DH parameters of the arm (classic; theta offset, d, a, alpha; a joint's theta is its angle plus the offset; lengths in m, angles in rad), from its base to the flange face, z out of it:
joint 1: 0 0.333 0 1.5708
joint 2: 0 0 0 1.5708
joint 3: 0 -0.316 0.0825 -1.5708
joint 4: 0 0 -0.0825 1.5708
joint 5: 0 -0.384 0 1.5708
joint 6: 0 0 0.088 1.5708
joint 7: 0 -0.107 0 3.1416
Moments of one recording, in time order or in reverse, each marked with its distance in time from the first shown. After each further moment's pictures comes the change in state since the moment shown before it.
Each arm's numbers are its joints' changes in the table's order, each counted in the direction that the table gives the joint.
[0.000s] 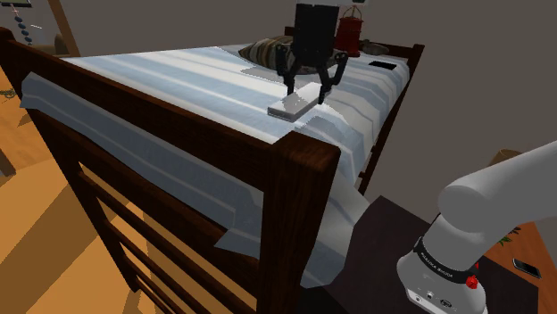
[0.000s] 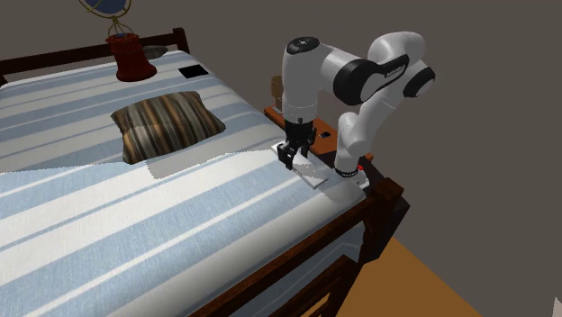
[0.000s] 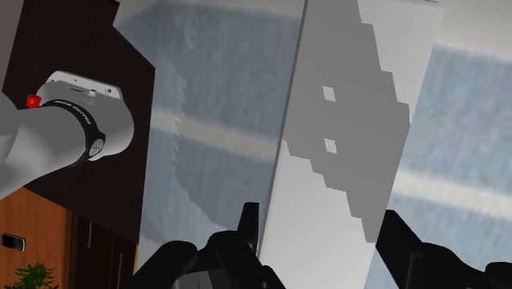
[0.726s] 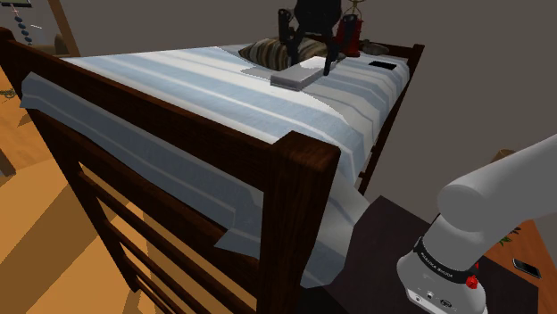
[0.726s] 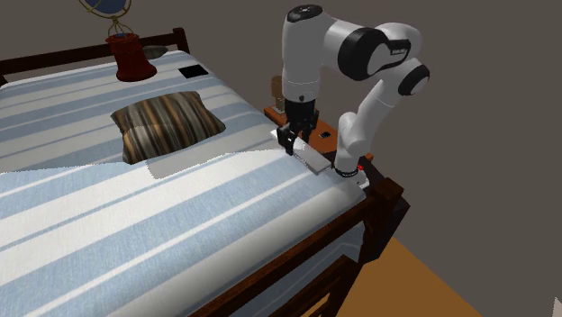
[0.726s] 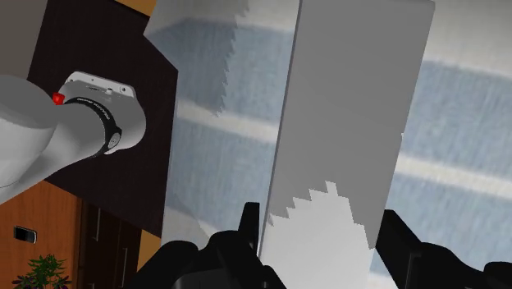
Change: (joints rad) arm -0.021 -0.065 0.000 0.201 0.032 0.141 -0.027
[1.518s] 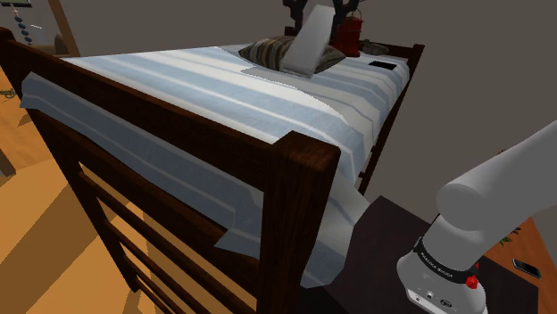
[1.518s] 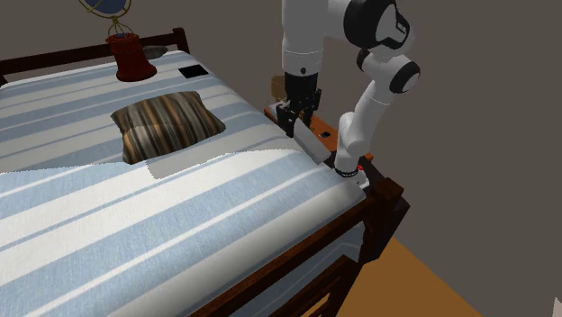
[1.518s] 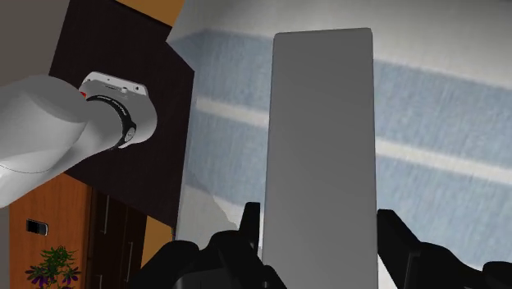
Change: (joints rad) arm -0.025 -0.117 -0.036 0.268 0.049 0.163 -0.053
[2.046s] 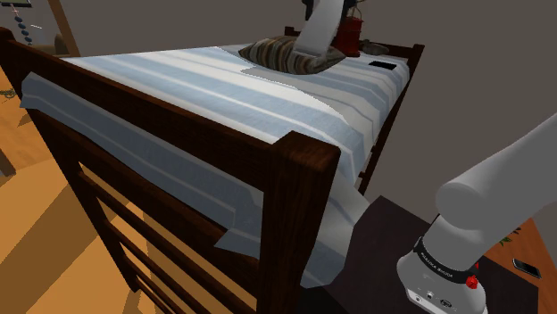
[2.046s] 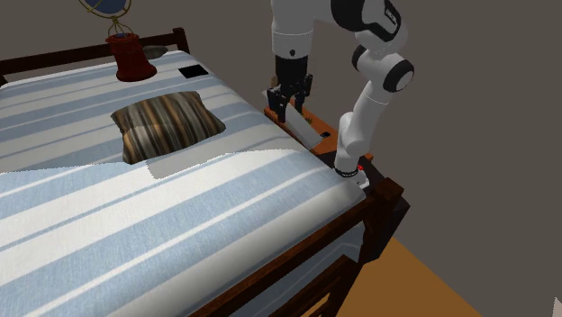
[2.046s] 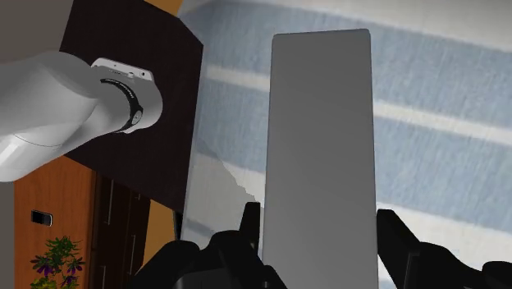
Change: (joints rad) arm -0.026 -0.047 0.036 0.101 0.035 0.069 0.055
